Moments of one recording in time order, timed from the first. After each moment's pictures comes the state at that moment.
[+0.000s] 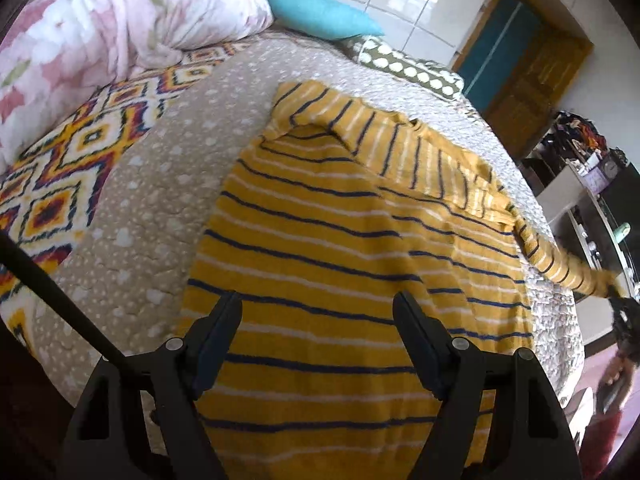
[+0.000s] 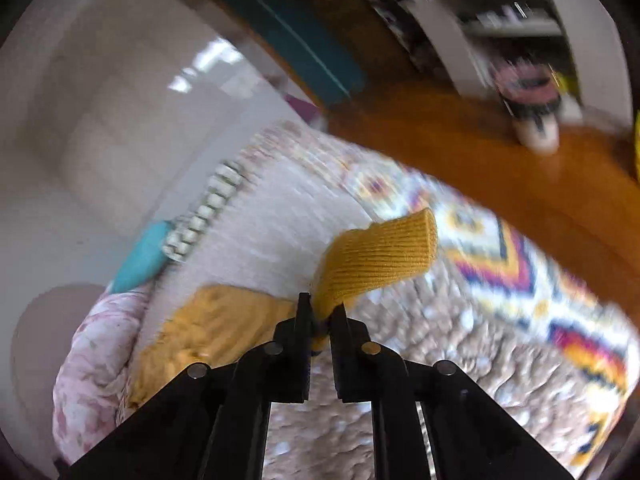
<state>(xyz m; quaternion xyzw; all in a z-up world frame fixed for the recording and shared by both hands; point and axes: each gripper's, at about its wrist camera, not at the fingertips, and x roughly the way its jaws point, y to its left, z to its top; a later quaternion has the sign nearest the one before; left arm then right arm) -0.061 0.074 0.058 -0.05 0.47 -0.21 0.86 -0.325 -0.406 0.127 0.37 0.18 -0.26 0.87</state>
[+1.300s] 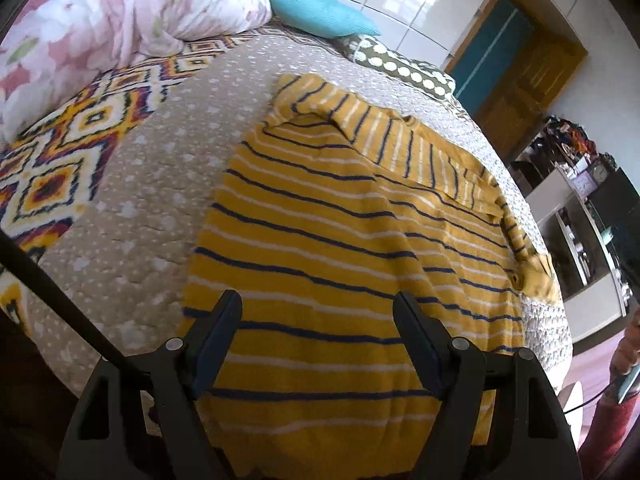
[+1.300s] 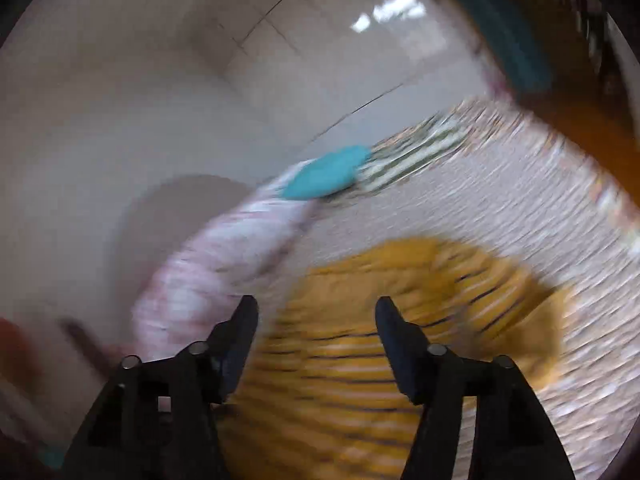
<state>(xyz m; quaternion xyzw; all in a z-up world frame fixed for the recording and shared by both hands) -0.072 0.099 0.051 -0.08 0.48 -0.22 0.85 -0.198 -0.273 0.194 0.26 0.23 -0.02 0.94</state>
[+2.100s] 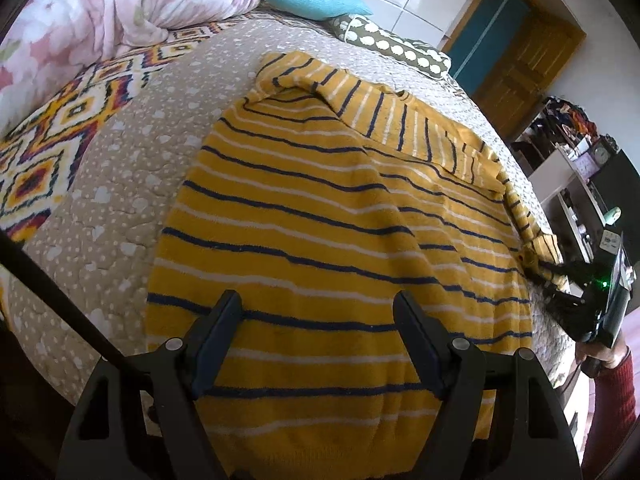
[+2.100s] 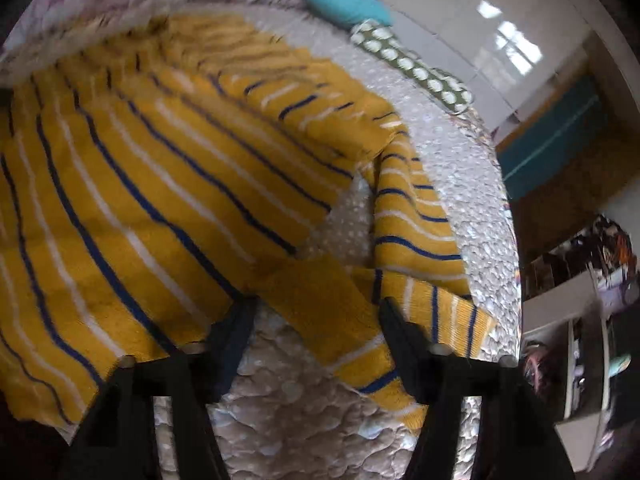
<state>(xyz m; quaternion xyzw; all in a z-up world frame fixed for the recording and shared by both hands) -0.076 0.076 0.037 -0.06 0.50 -0.23 0.83 -0.132 -0.229 0.035 -0.21 0.52 -0.06 0.83</state>
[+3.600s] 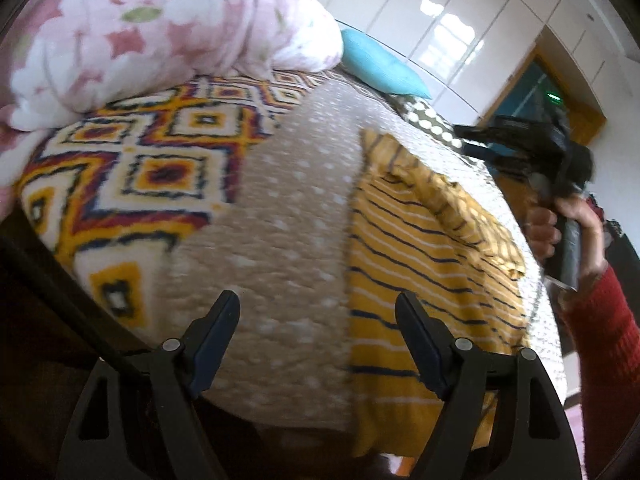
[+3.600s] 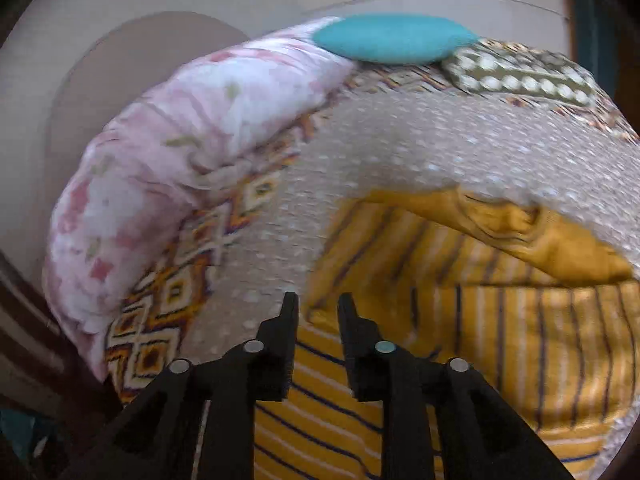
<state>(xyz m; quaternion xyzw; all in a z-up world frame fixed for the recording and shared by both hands) -0.085 0.235 0.053 -0.16 0.42 -0.16 0.88 0.131 -0.079 0.119 0.14 0.43 0.08 0.89</state>
